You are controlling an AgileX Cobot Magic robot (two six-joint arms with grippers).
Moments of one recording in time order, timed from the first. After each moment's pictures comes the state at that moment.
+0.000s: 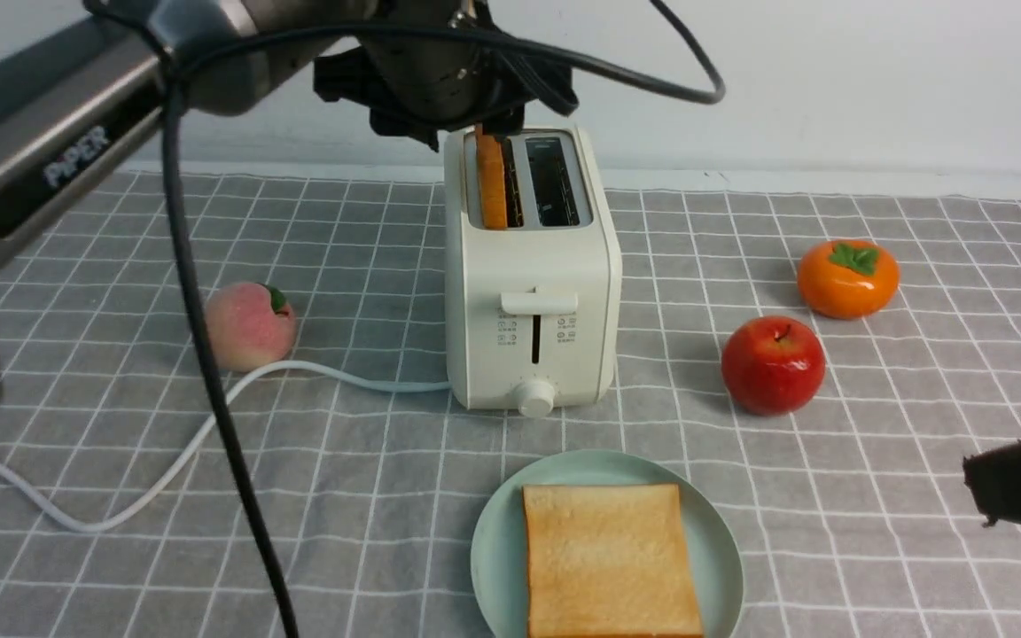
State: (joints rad) right arm 0.46 0.88 -1.04 0.17 1.05 -0.03; left arm -0.54 2.01 -2.08 0.30 0.93 -0.58
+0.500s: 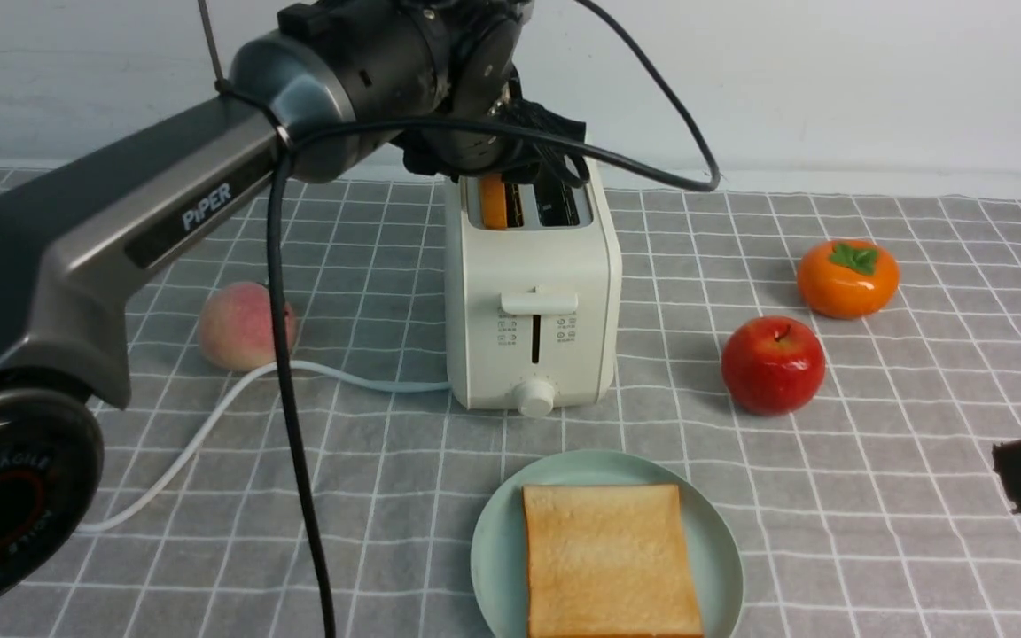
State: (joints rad) right arm 0.46 0.86 -1.03 0.12 1.04 -0.03; left arm -0.54 2.11 -2.08 0.37 0.84 -0.60
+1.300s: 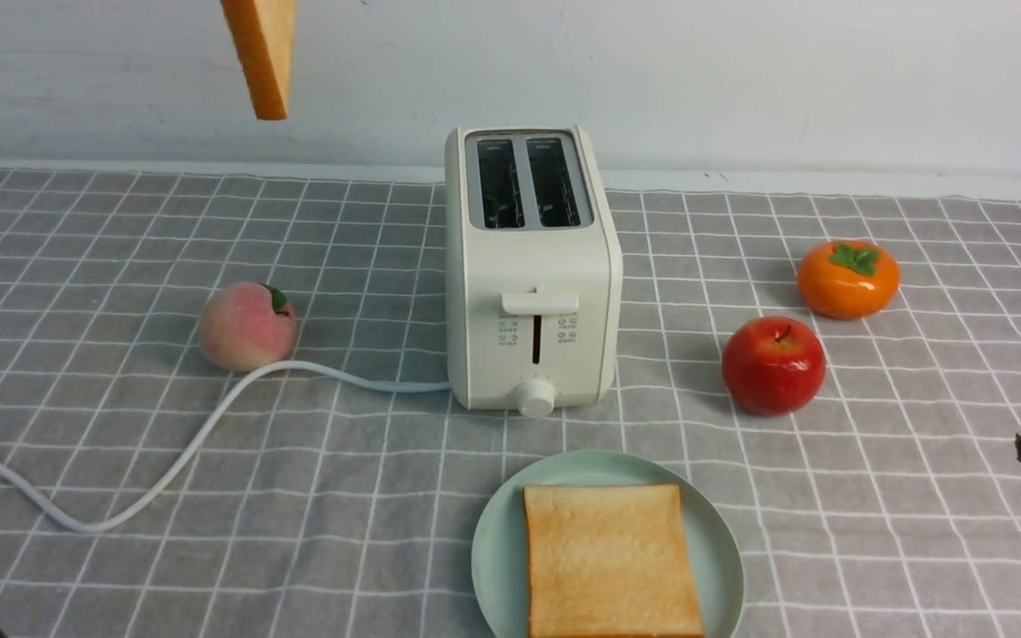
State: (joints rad) right arm 0.46 0.86 -1.03 0.04 1.04 -0.03; left arm -0.54 1.68 -2.10 0.46 1.25 -0.54
